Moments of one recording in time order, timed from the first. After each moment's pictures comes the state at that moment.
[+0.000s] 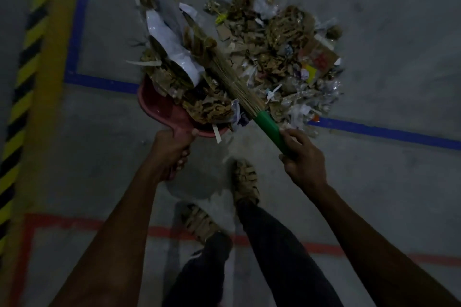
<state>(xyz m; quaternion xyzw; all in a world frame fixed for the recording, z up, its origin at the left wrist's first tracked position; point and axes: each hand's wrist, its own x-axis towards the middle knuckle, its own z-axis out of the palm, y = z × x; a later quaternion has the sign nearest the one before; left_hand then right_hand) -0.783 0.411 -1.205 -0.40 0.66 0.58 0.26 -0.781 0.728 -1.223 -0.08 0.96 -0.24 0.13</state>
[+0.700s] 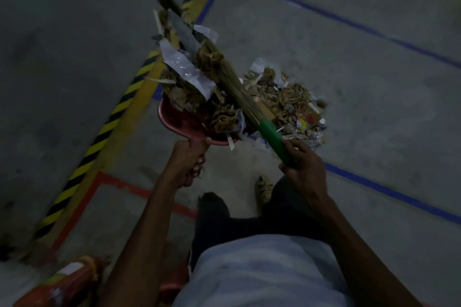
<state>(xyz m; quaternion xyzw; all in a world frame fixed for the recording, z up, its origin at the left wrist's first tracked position) -0.622 0.392 -0.852 -0.41 0.59 0.68 0.13 -0.687 0.679 -0.844 -0.13 0.94 -0.28 0.11</state>
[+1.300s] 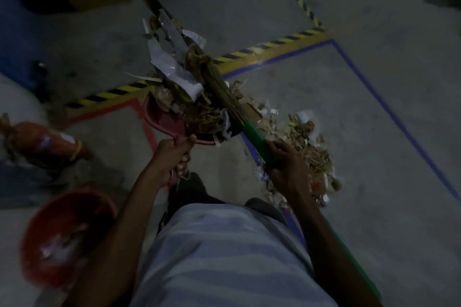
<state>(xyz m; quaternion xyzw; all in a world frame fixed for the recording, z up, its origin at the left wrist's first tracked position) -0.509 0.578 -0.813 -0.55 0.43 0.70 -0.15 -0.747 0.751 -0.803 -0.48 0.82 -0.24 0.17</state>
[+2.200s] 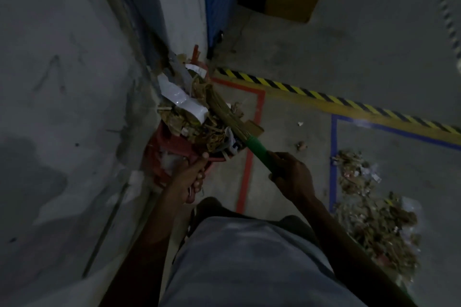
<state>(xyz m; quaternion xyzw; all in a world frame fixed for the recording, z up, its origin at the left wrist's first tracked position) -0.184 0.766 -0.825 -0.70 0.16 0.58 -0.38 -0.462 0.721 -0.818 -0.78 0.57 -0.11 0.25</state>
